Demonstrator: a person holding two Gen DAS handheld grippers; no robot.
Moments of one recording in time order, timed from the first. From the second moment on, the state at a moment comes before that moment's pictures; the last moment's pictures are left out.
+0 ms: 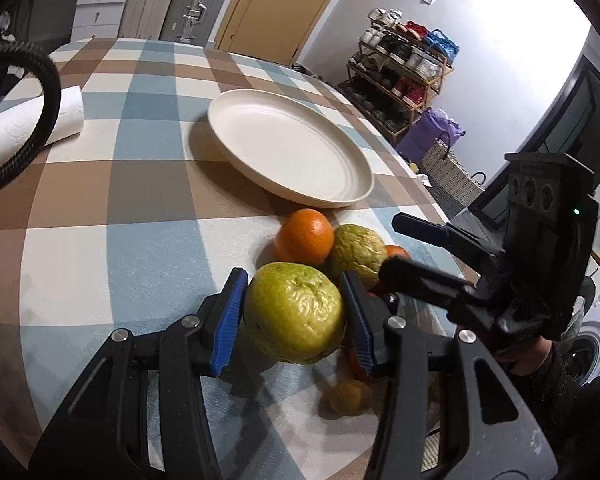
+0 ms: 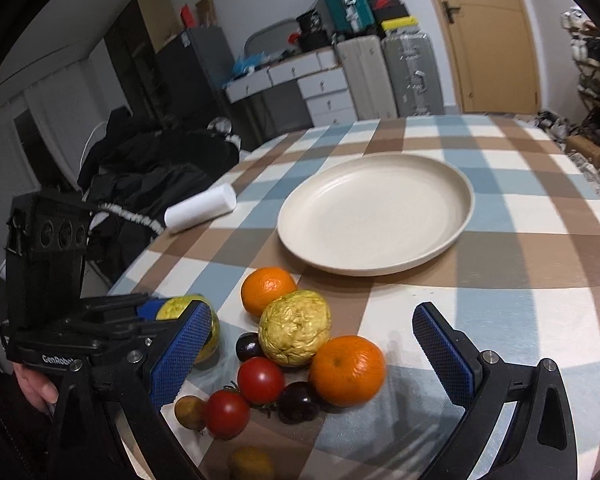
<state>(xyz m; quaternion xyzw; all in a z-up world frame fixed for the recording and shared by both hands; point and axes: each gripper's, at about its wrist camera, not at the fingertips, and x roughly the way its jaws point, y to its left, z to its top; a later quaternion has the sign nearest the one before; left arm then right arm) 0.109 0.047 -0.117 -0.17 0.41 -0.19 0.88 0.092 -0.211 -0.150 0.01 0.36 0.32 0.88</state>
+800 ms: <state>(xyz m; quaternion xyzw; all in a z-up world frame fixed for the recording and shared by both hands) 0.123 0.061 -0.118 -0.18 0.41 -0.17 0.88 0.119 -0.171 -0.161 -0.08 0.44 0.34 0.83</state>
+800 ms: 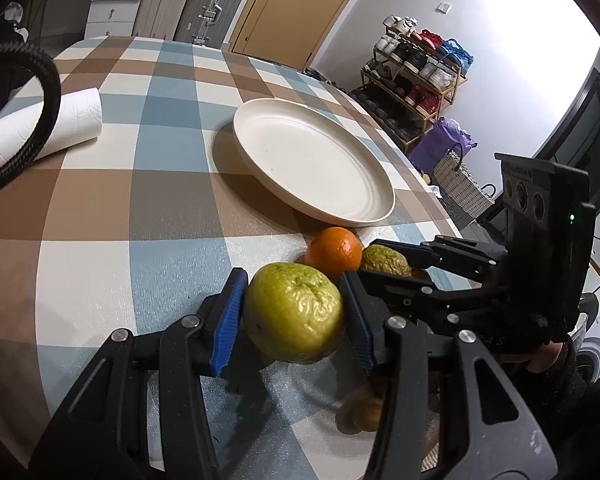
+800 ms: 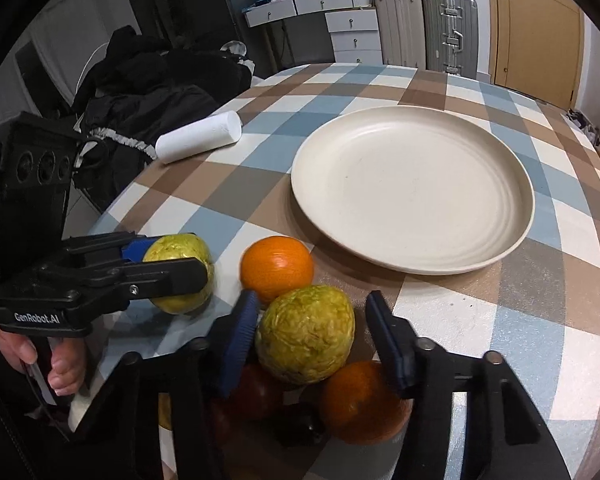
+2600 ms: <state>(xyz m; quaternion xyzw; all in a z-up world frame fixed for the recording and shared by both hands) 0.362 0.029 -0.115 -0.19 0.42 -0.18 0.87 0.301 -0.222 -0.122 0.11 0.41 0.33 0.85</state>
